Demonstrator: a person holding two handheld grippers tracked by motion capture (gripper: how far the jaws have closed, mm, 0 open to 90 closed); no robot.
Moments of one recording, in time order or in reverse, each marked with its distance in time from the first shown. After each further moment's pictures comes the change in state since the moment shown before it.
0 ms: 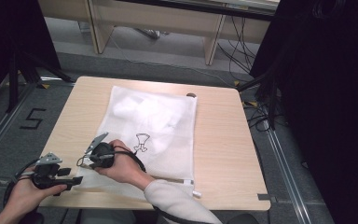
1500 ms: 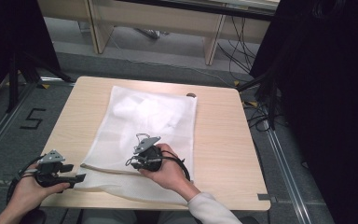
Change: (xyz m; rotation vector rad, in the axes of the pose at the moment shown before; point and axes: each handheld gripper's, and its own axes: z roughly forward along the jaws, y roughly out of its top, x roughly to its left) left arm -0.001 0.010 0.000 0.012 -0.006 0.080; right arm -0.024 -0.088 -0.090 -0.049 -0.125 0.087
